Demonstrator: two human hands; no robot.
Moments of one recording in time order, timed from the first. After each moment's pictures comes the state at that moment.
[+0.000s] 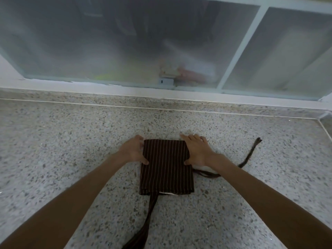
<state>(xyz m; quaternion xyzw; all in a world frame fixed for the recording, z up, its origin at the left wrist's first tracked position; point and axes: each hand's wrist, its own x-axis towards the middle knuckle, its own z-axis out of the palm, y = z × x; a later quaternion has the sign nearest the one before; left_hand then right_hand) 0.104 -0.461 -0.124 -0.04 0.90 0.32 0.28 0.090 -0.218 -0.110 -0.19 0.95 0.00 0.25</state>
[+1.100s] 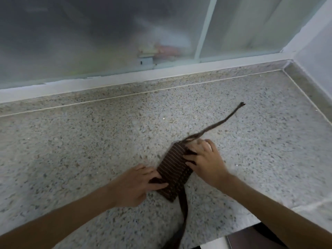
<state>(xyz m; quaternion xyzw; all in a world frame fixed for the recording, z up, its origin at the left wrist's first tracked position) 0.222 -0.503 -0.135 0.61 0.79 0.04 0.06 0.250 -0.226 -0.125 -0.16 0.99 -0.01 -0.05</state>
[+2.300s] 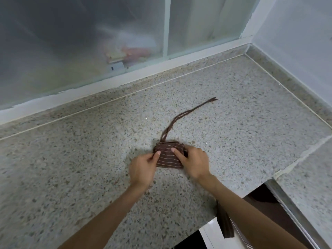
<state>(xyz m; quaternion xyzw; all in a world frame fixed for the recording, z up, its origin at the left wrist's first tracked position) 0.228 -0.422 -0.129 0.08 0.92 0.38 0.12 0.277 -0.261 -0.129 0.22 0.94 -0.26 0.00</state>
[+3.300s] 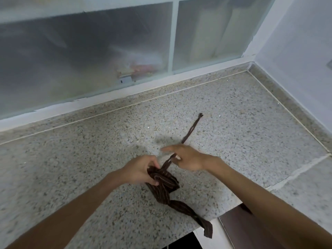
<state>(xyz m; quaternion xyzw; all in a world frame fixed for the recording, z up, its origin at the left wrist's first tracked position) 0.197 -0.440 -0.055 0.26 0.82 0.30 0.41 0.239 -0.239 -0.029 -0.06 0.91 -0.28 0.30</state>
